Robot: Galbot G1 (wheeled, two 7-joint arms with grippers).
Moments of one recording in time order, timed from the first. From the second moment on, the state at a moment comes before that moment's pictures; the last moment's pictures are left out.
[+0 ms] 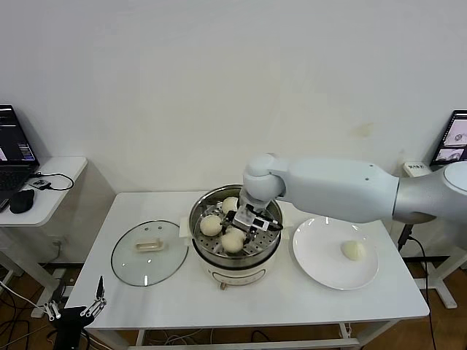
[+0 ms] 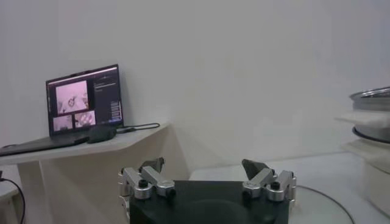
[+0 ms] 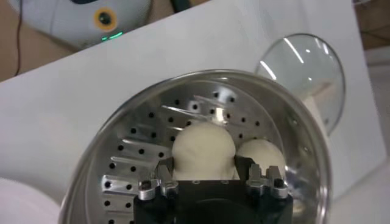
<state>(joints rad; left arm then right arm) 1.77 -1.31 -0.82 -1.93 -0.21 -0.28 -0.07 0.52 1.14 -1.32 1.46 -0.02 0.18 -1.02</state>
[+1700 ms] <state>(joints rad) 1.74 -1.26 -0.80 -1.91 -0.21 -0.27 -0.07 0.38 0.57 -1.04 1.47 0.01 -0.13 -1.07</state>
